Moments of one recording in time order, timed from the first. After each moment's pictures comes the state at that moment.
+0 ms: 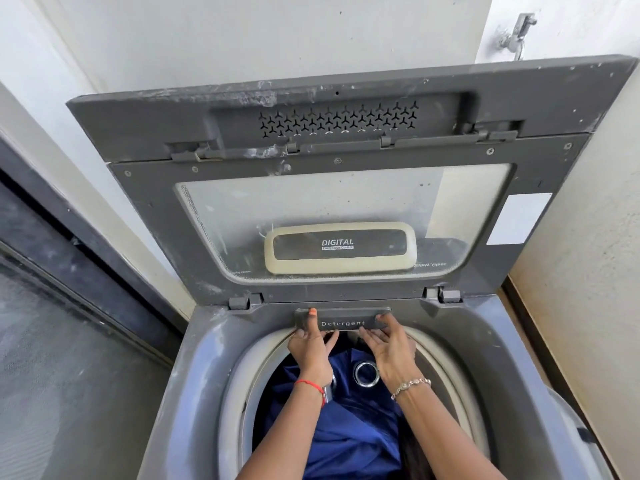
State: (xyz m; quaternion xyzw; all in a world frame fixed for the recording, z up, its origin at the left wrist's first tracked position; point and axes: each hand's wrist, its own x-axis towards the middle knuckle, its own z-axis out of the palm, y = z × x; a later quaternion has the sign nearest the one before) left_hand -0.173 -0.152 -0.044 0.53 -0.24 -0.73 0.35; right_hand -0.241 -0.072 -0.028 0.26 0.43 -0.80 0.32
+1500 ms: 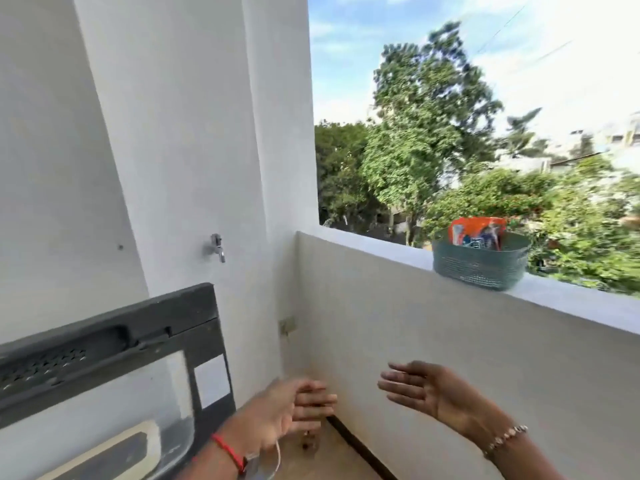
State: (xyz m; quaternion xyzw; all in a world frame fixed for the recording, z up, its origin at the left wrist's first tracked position) left_hand -0.308 0.080 0.191 0.11 -0.65 -0.72 -0.24; right_hand -0.321 0.334 0.179 0.08 0.50 -0.84 0.21
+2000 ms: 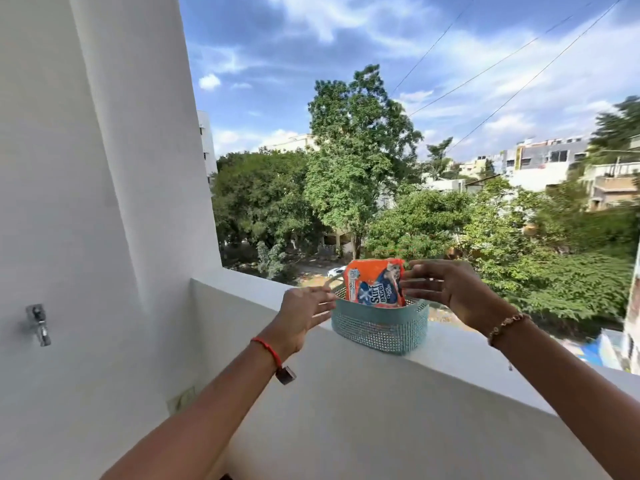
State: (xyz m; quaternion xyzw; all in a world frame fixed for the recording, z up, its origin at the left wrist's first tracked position) left_hand -0.554 0.375 0.305 -0.08 -0.67 -0.73 -0.07; right_hand -0.507 0.608 0.323 0.00 0.63 -0.76 -0.14
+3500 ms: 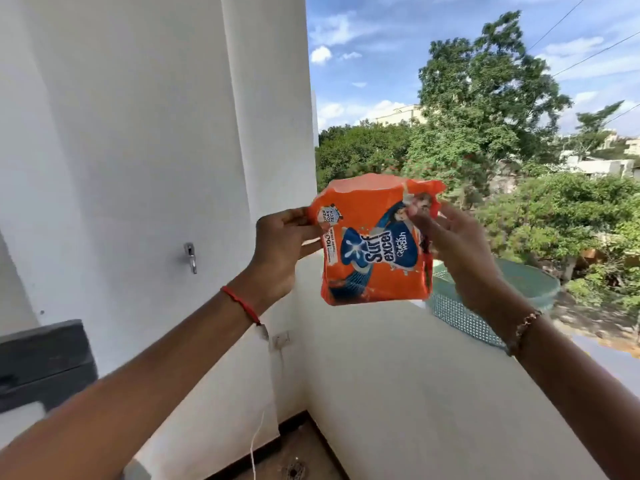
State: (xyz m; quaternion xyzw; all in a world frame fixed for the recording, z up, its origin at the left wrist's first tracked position) left_hand -0.459 0.259 0.374 -0.06 -0.66 -0.71 0.22; right_hand -0.480 0.456 0.357 -0.23 0.67 -0.68 -0.19
